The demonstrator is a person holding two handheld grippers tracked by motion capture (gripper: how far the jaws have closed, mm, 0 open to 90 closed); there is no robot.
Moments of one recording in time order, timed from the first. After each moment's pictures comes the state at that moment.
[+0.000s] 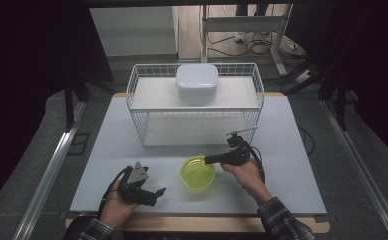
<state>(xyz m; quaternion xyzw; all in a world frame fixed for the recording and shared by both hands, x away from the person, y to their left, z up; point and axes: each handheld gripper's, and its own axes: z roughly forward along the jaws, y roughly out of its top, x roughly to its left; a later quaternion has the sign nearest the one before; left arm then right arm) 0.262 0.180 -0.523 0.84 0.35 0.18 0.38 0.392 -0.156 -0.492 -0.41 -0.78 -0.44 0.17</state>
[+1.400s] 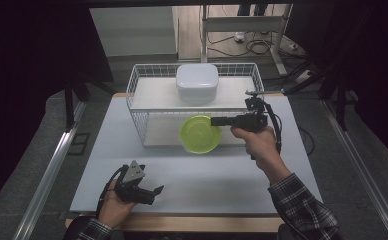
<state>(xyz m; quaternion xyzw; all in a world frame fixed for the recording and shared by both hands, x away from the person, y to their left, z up) 0.262 0.187 -0.520 0.83 0.36 0.18 0.40 0.399 -0.169 -0.348 -0.40 -0.73 -0.53 0.14</state>
